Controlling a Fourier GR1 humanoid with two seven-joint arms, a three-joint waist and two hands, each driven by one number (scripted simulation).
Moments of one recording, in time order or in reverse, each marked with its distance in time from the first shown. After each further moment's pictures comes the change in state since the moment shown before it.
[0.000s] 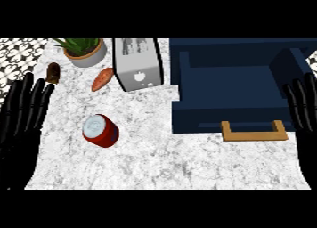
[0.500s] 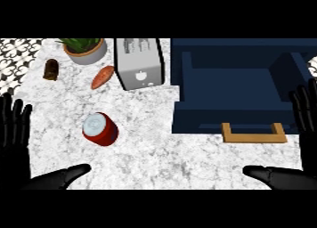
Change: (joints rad) left arm 0.145 -0.080 0.009 -0.033 -0.137 0.276 0.162; right arm 0.041 0.025 -0.052 0.031 -0.005 -0.060 0.087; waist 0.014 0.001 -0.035
